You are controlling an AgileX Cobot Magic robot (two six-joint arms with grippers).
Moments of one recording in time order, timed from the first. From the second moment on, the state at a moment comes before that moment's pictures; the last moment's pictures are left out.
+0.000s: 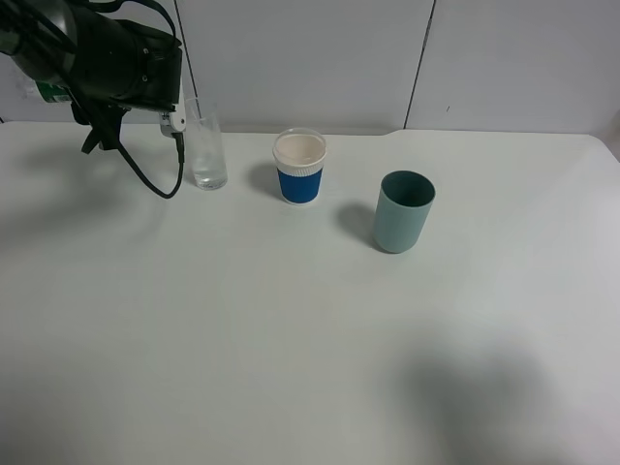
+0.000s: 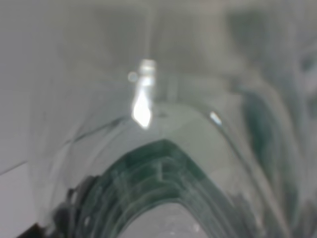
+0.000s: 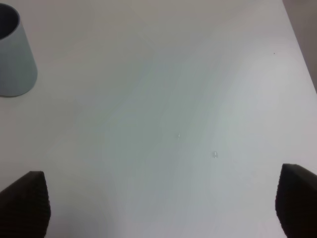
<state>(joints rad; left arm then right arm) -0.46 2.00 -1.28 1.43 1.10 -0.24 -0.02 0.00 -0.48 0.03 1.06 -0.04</state>
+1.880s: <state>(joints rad) -0.46 2.00 -1.28 1.47 1.12 -0.19 -0.02 0.00 -0.48 0.03 1.06 -0.04</state>
